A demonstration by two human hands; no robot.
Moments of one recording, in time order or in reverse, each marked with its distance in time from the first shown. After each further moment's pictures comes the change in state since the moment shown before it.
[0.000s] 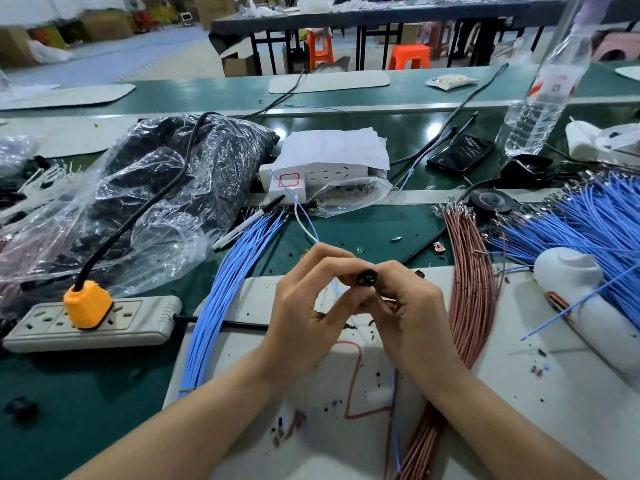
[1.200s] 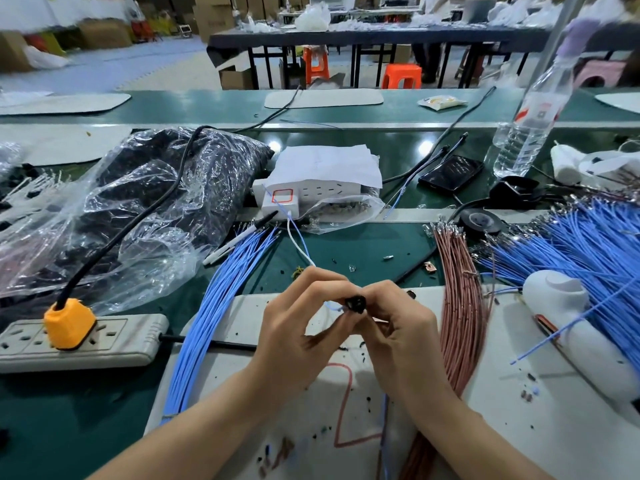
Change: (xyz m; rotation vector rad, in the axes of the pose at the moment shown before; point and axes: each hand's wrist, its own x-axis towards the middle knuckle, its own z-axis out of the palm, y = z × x) left_hand 0.003 0.004 -0.003 0.065 -0.001 0.085; right_hand 0.000 -0.002 0.003 0.038 0.054 0.041
